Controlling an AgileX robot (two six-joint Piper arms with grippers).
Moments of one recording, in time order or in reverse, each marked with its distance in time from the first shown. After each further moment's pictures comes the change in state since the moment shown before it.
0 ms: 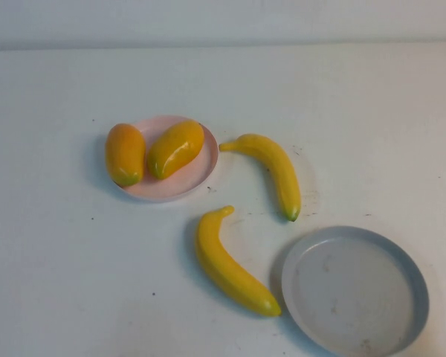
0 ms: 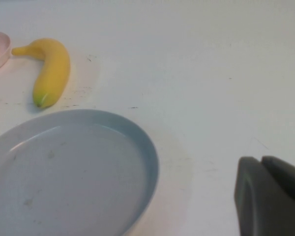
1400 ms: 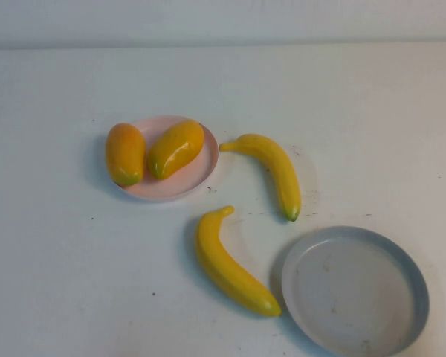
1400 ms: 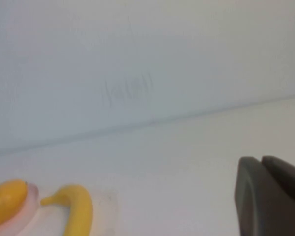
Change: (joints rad) right arm 0.000 0.000 0.000 0.138 -0.327 0.000; left arm 0.000 -0.001 0.002 0.004 0.089 0.000
